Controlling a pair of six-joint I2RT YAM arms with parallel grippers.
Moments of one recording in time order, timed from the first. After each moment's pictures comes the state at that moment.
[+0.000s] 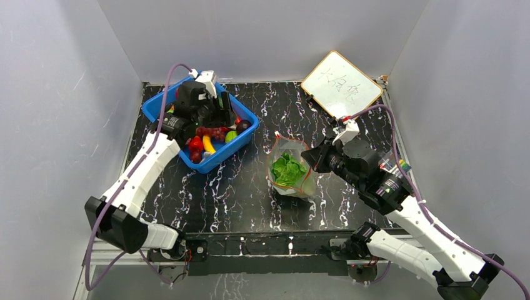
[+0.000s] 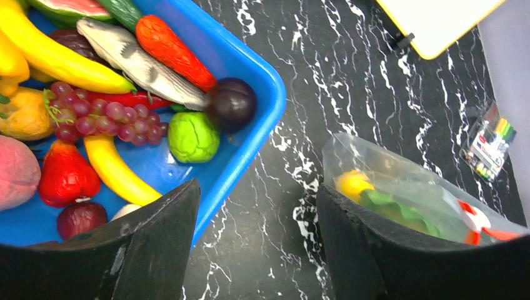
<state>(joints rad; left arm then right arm) -0.44 1.34 1.38 -0.63 0.02 -0.35 0.71 0.75 0.87 -0.43 0.11 0.63</state>
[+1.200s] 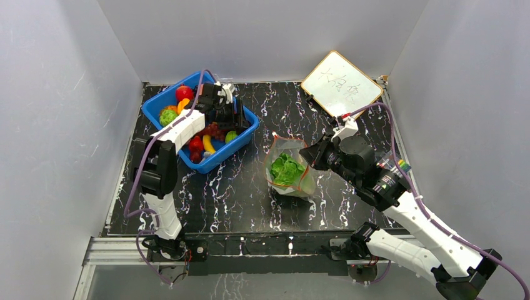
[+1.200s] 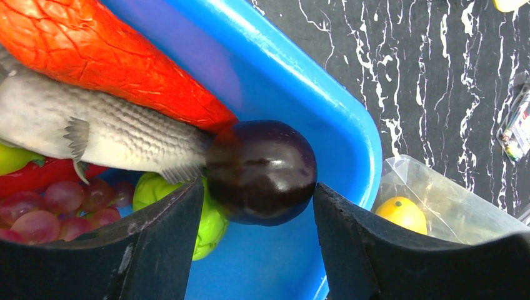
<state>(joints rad) -0.30 1.89 1.45 -0.43 0.34 -0.32 0.71 0.80 0.90 -0.43 0.13 0.71</state>
